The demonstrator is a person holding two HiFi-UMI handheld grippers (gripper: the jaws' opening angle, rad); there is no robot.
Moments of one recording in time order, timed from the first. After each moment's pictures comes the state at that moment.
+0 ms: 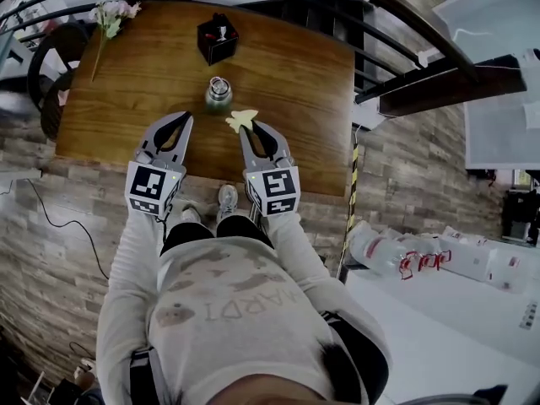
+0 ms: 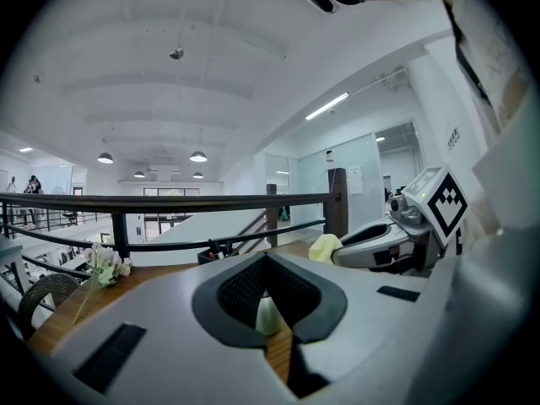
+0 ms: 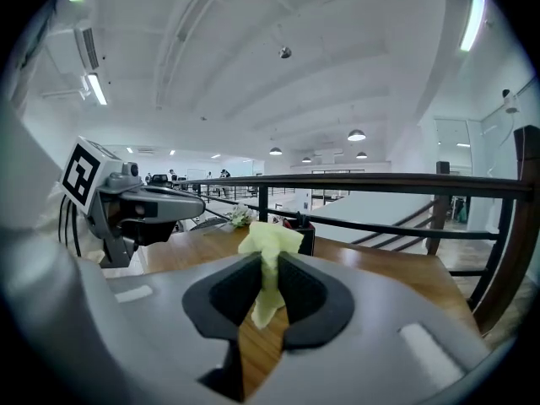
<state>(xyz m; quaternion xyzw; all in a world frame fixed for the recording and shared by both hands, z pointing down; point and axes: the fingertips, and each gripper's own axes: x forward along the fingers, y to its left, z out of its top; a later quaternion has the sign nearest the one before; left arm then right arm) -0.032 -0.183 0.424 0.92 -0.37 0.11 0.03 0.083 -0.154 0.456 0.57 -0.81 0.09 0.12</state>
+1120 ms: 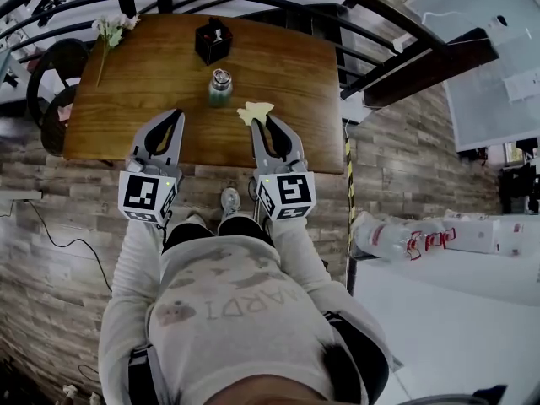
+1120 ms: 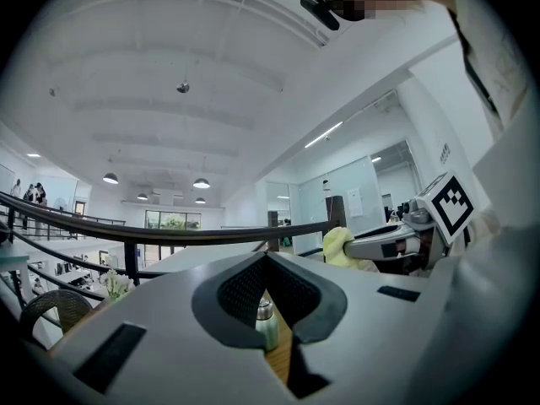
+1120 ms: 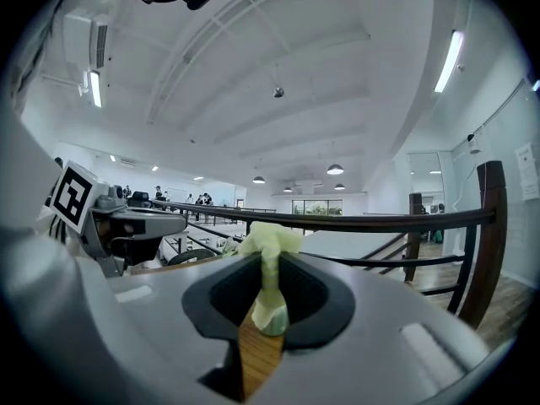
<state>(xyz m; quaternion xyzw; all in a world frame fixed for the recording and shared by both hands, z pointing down) -0.090 -0.116 0.342 0.93 -0.37 0.02 -0.01 0.058 -0.074 0.357 0.63 -0.77 0.02 0.04</state>
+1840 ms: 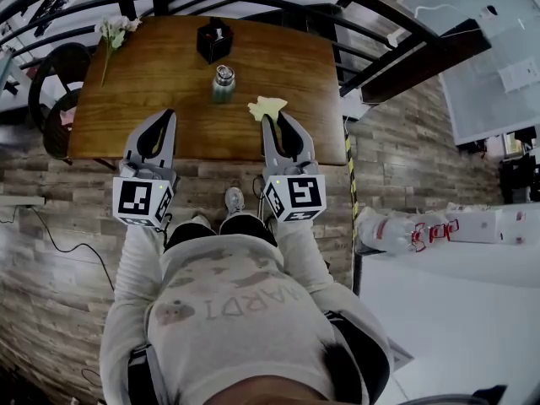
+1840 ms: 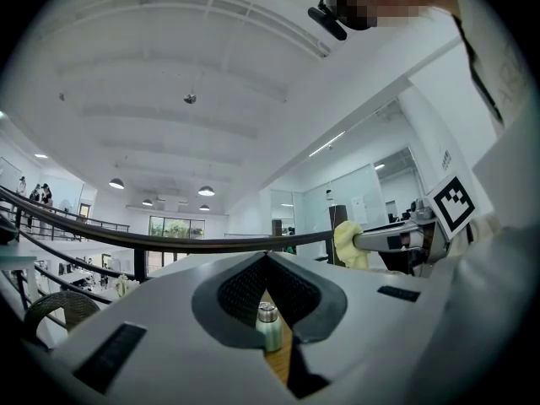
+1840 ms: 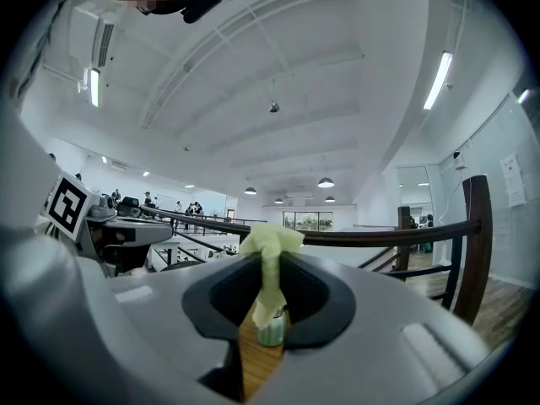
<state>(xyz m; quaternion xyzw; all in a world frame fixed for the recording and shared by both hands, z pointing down) -0.131 -0.093 0.320 0.92 -0.39 -0.01 -0.01 0.047 -0.040 0.320 0.66 -0.75 -0.02 0.01</state>
